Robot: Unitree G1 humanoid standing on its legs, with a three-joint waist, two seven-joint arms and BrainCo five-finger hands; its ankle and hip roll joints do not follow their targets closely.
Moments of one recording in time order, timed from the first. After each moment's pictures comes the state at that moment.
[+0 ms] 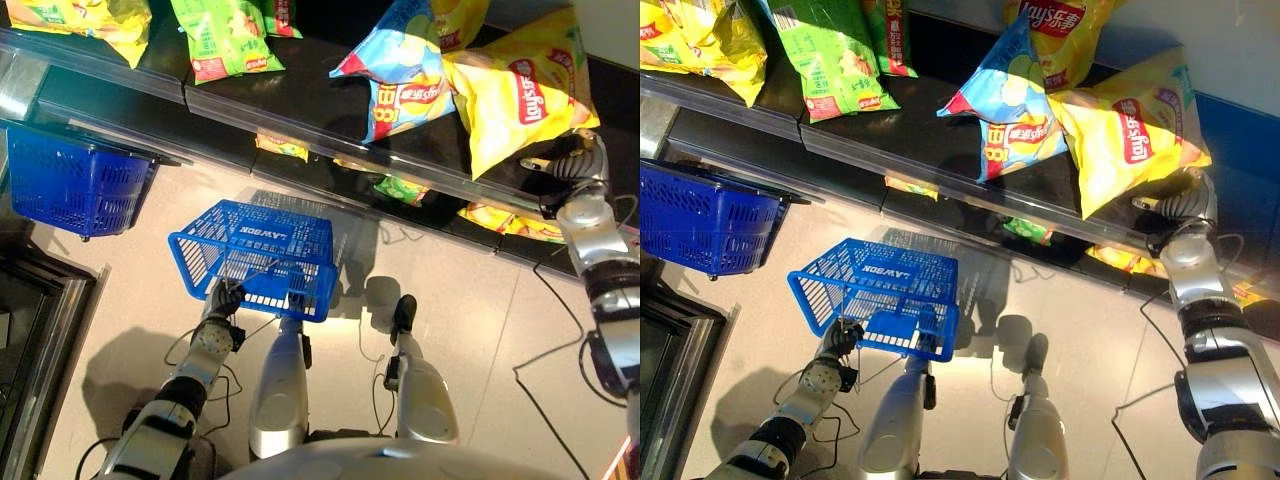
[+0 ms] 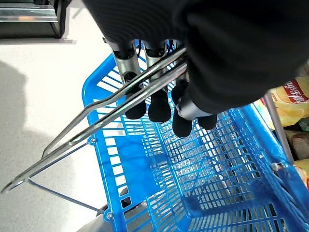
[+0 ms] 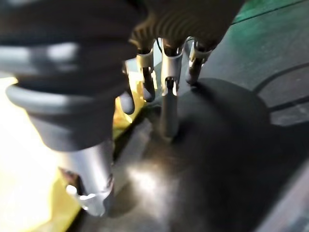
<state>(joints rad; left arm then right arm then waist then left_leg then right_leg) -0.21 0.35 -0.24 0.80 0.08 -0.05 0.33 -0.64 -0.76 0.09 0.74 0.11 -0.05 -0.38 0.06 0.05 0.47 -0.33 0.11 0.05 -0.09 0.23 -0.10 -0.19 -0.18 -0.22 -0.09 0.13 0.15</state>
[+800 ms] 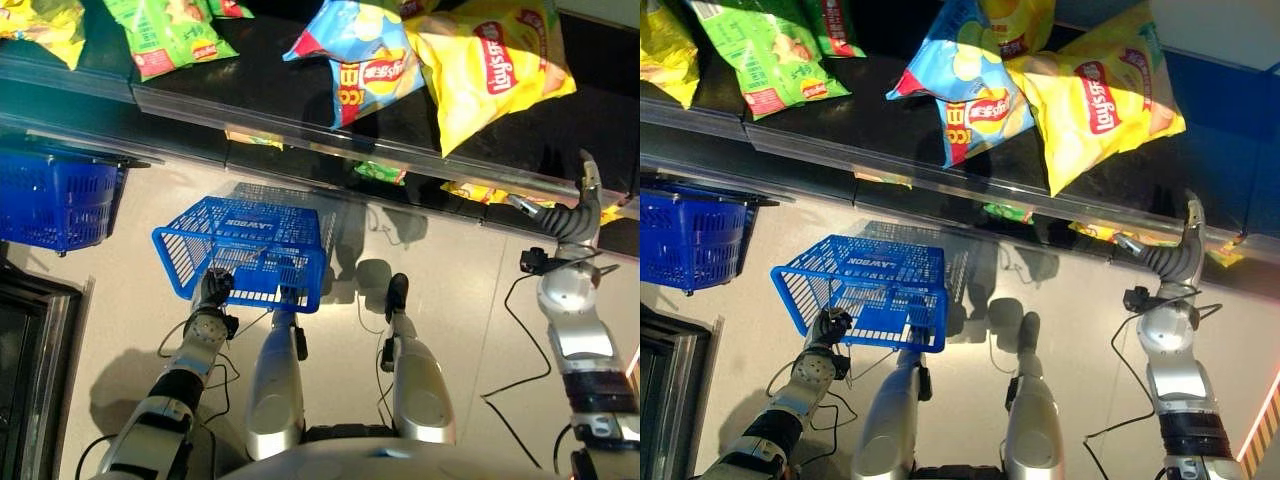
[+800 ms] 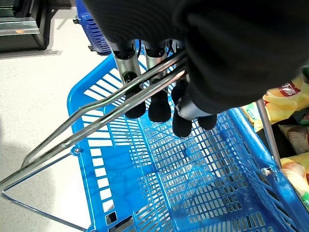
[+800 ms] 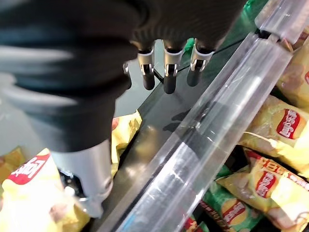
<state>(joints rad) -0.24 0.35 -0.17 0.76 0.10 0.01 0.36 -0.09 -0.52 -0.15 0.03 -0.07 -0.05 -0.47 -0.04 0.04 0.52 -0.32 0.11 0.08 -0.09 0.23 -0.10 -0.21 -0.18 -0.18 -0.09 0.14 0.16</state>
